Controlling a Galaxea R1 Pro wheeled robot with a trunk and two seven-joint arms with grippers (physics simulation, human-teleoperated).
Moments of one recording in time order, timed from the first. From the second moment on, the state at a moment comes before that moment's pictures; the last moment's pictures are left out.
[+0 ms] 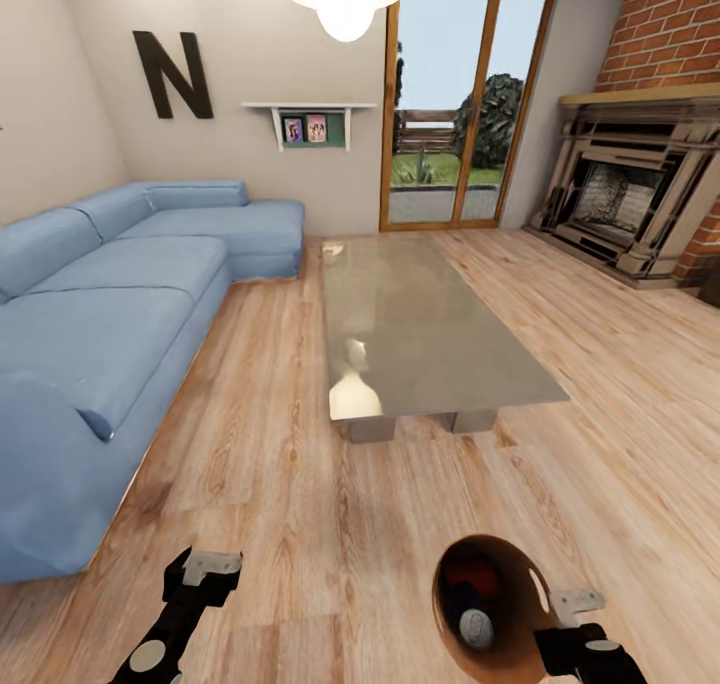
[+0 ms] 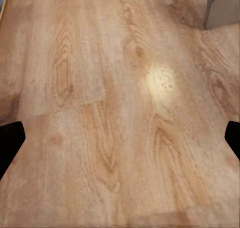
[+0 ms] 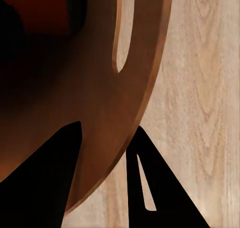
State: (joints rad) left arm -0.23 0.26 -0.43 -0.93 0.28 -0.11 0.26; right arm -0.13 -0.04 -0.24 -1.12 0.38 0.56 0.16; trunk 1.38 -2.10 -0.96
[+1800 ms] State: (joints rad) left arm -0.23 0.25 -0.43 -0.89 0.28 -0.11 0.30; right arm -0.13 -0.02 -0.35 -0.78 0.32 0.24 0.16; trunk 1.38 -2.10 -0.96
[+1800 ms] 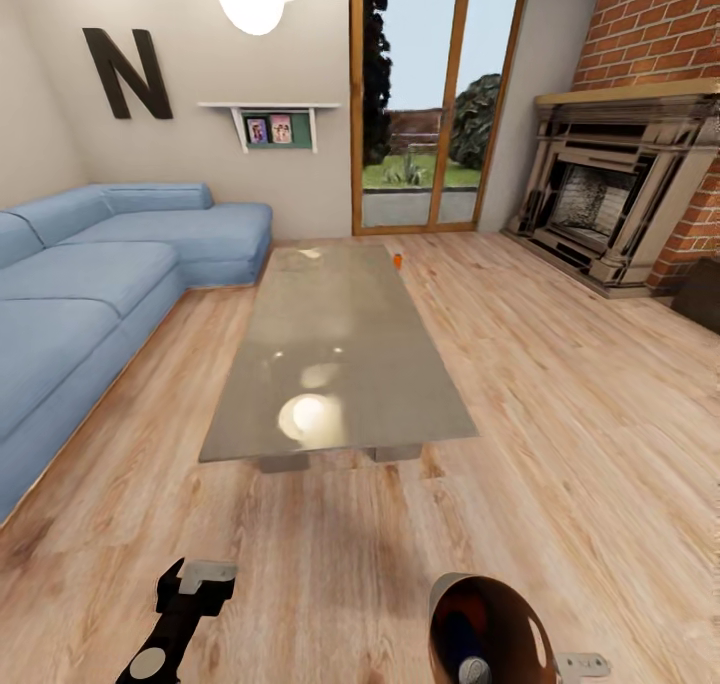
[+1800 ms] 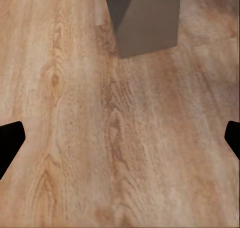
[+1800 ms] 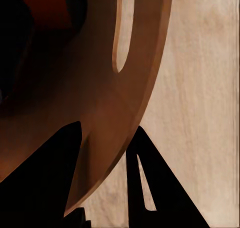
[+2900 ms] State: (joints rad) left arm -0.23 0.25 -0.43 -0.83 0.28 -0.11 0.30; right arm -0.13 -0.02 -0.35 -0.78 0.32 0.24 0.15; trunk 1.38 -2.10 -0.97
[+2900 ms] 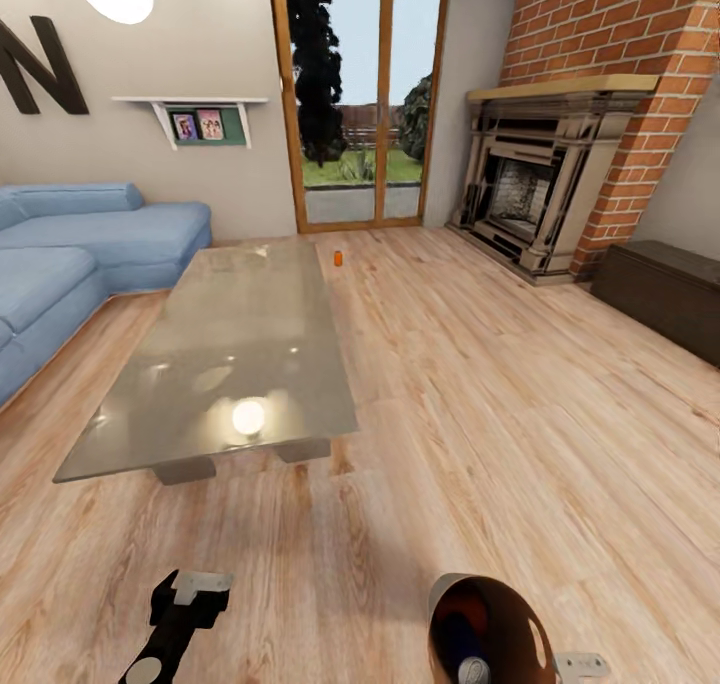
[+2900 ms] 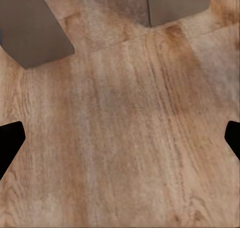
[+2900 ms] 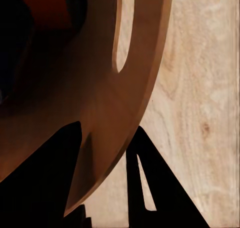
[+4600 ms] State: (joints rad) left arm -0.23 0.25 -0.43 -0.83 0.28 -0.11 0.30; right arm -0.13 0.01 -0.35 -0.78 0.32 0.24 0.14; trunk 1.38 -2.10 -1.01
